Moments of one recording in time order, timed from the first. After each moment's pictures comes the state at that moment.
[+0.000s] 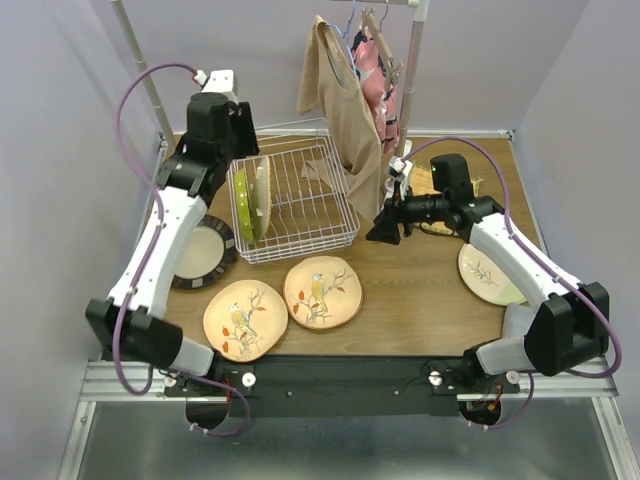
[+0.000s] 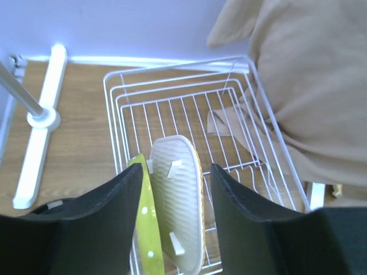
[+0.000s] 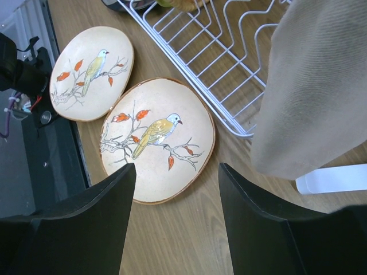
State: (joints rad) left arm -0.27 1.48 1.65 -0.55 -0.17 -0.22; right arm 0.34 1.40 1.12 -0.42 -0.86 -0.21
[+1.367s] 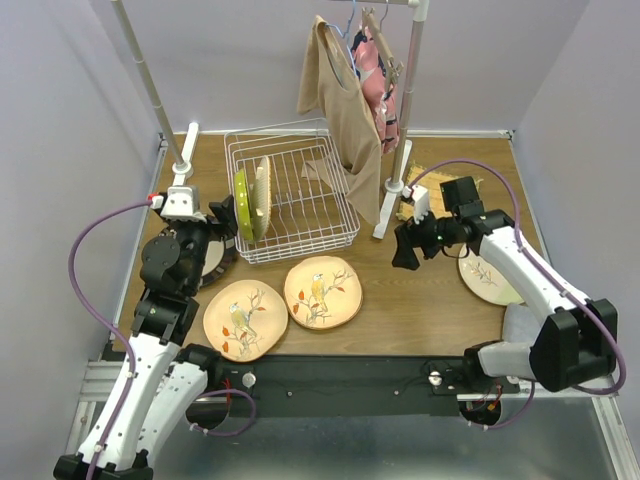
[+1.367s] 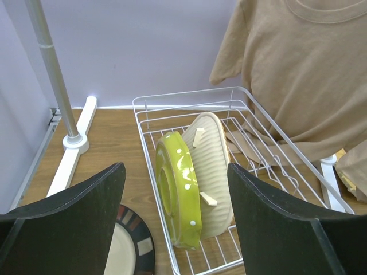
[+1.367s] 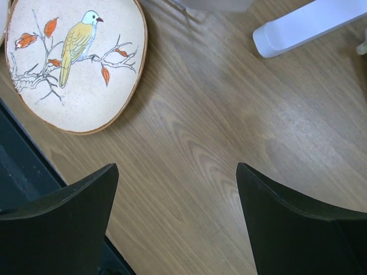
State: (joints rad) left arm -0.27 0.58 0.69 0.01 -0.17 -0.08; right arm 0.27 1.29 0.99 -0.67 -0.54 -0.32
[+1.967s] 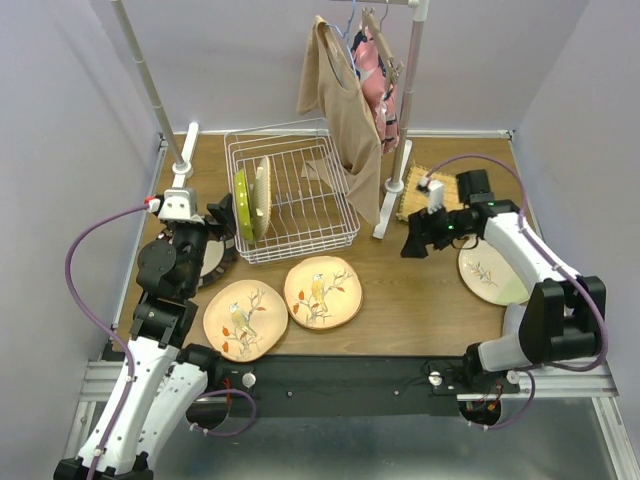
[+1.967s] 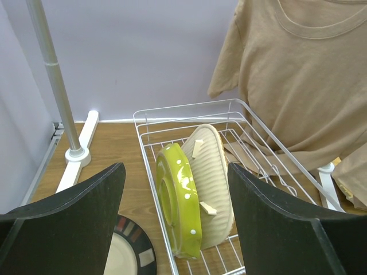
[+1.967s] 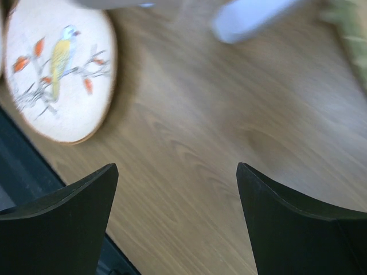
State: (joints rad) left arm -0.27 0.56 0.68 0.05 -0.16 -0.06; right arm 0.19 1.44 1.03 -0.69 -0.65 -0.31
